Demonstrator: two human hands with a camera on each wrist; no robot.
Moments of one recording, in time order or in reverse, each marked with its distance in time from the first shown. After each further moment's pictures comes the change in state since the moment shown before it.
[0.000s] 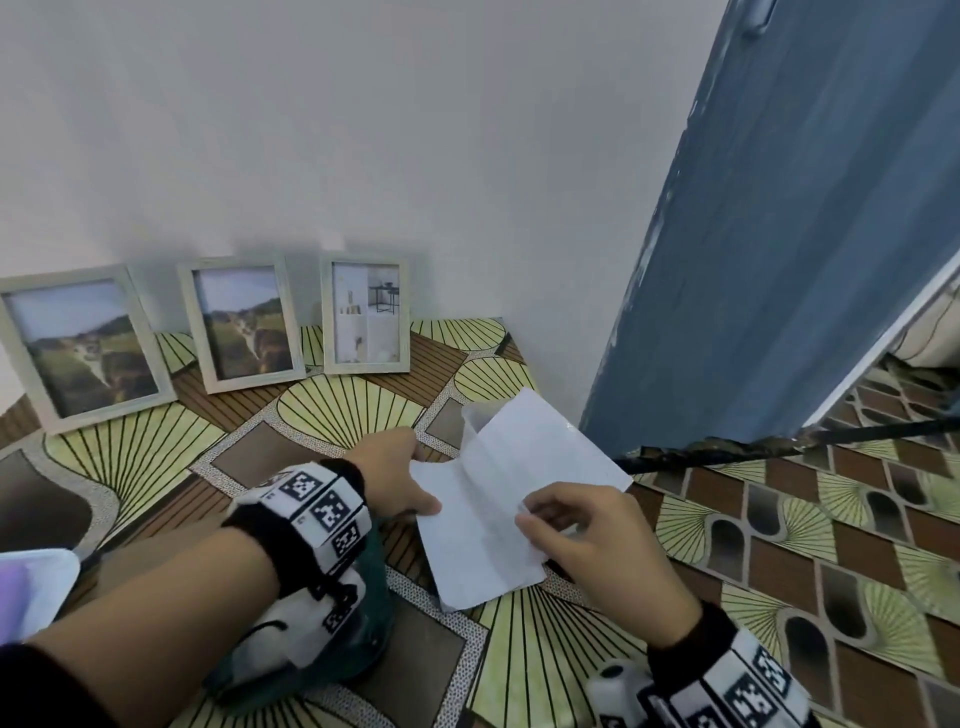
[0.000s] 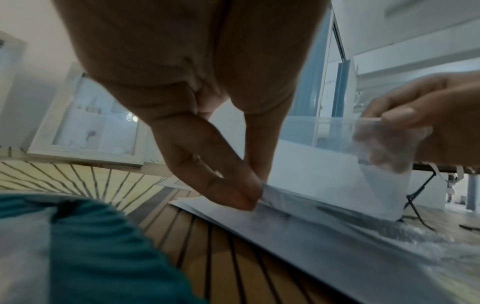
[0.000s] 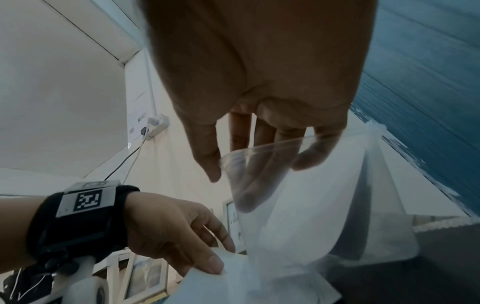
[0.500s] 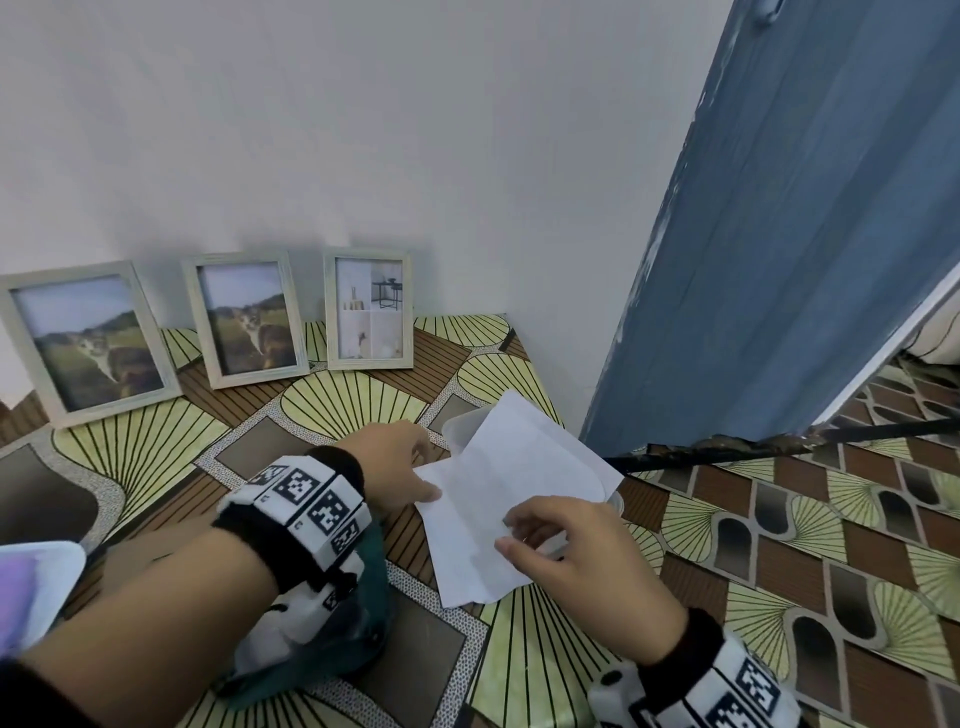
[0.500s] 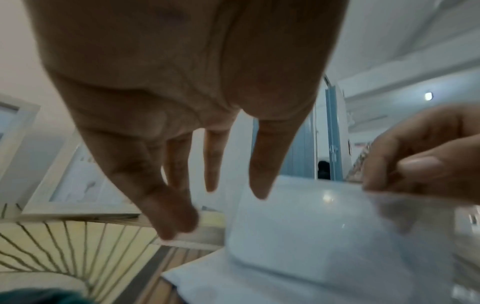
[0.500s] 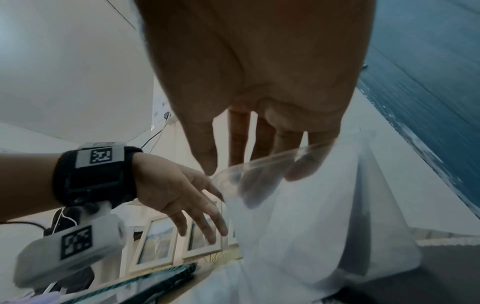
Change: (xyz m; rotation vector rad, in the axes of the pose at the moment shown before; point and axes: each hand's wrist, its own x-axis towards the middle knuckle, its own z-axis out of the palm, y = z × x) left_hand -0.014 0.009 -0.015 0.088 -0.046 0.039; right_hand -0.006 0.000 0.010 -0.117 -0.082 -0.079
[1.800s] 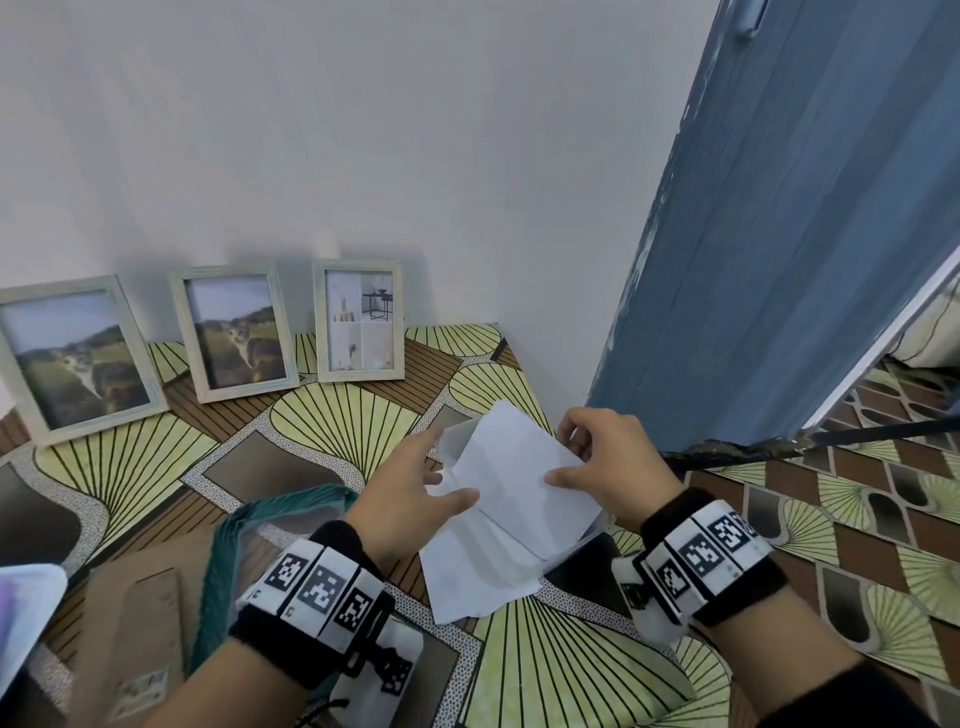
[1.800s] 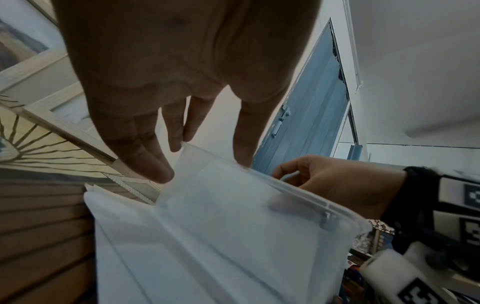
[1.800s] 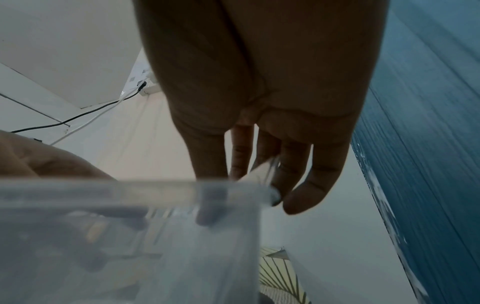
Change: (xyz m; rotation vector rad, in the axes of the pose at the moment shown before) left_hand 0.002 0.006 0.048 -0.658 0.253 0.178; right_hand 0.078 0.025 -0.054 -0.282 -0.006 0.212
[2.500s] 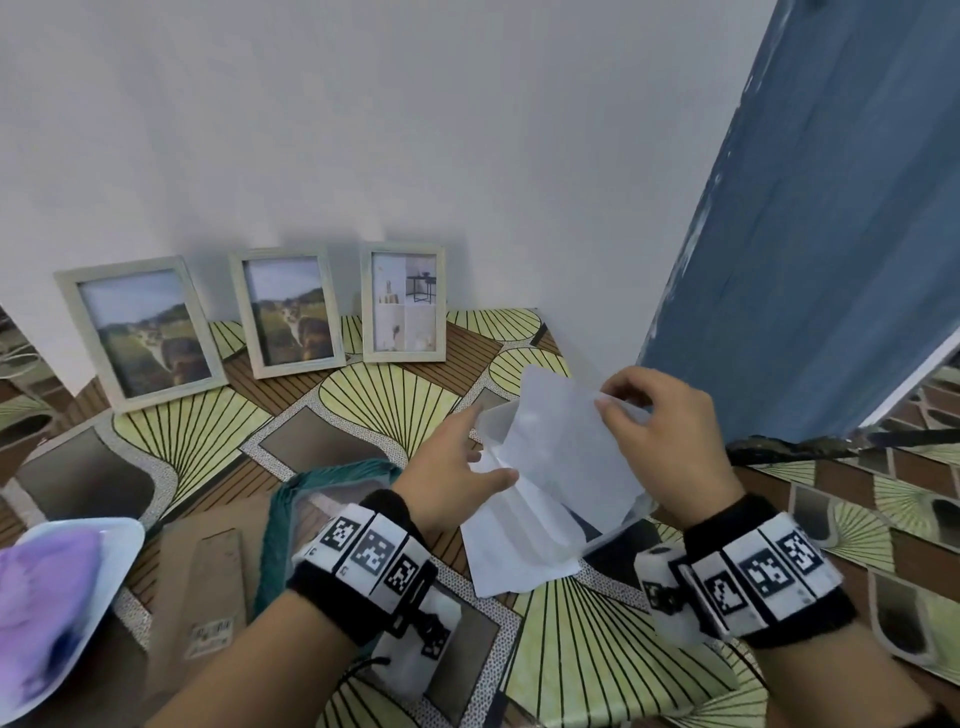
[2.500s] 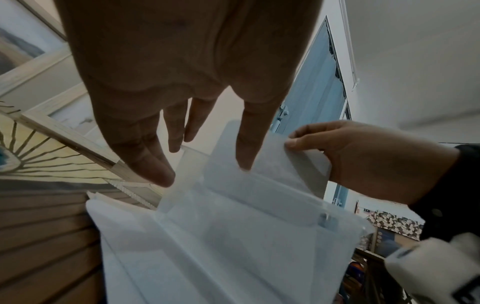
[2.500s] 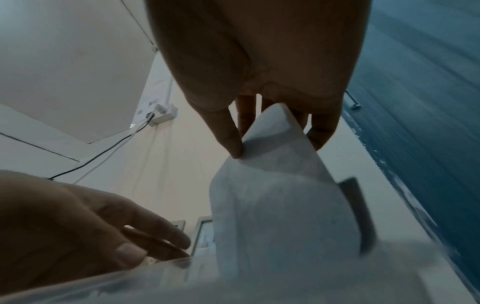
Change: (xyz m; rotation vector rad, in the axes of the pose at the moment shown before) left_hand -0.006 0.009 -0.005 0.035 -0.015 -0.016; right_hand -0.018 -0.027 -0.004 0.147 0.362 -0.152
